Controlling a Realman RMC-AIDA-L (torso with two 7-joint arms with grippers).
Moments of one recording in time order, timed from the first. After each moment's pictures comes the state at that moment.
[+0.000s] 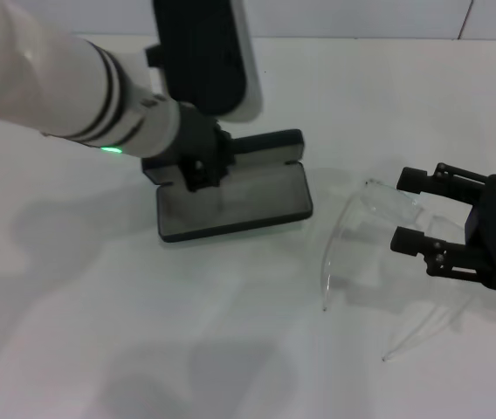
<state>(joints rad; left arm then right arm) -0.54 -2.09 1.71 1.60 2.69 1.31 -2.20 0.38 2.02 -0.98 -0.53 -1.47 -1.81 1.10</state>
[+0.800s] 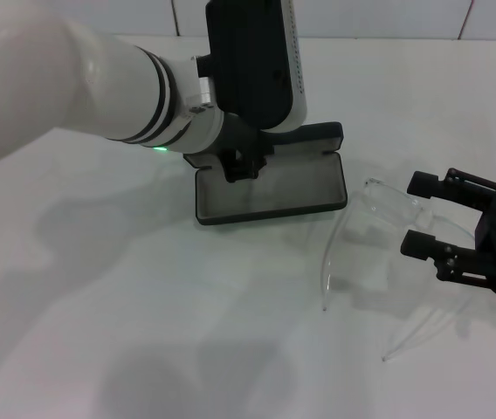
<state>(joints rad) -0.59 -2.09 1.80 1.49 2.68 1.13 -2.19 0.35 2.01 -0.98 -0.52 -1.46 -1.82 1.09</state>
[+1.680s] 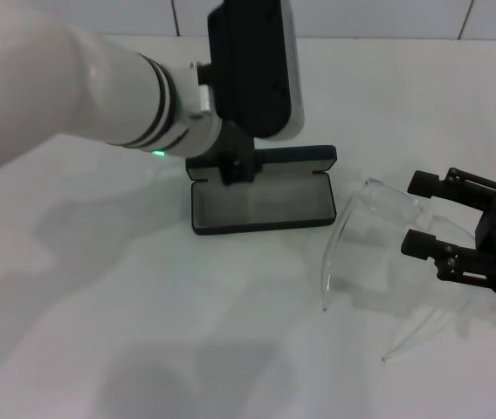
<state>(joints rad) -0.58 -2.09 1.81 1.49 2.69 1.12 -2.17 0.35 2.02 -0.97 -0.52 -1.46 -1.82 1.09</state>
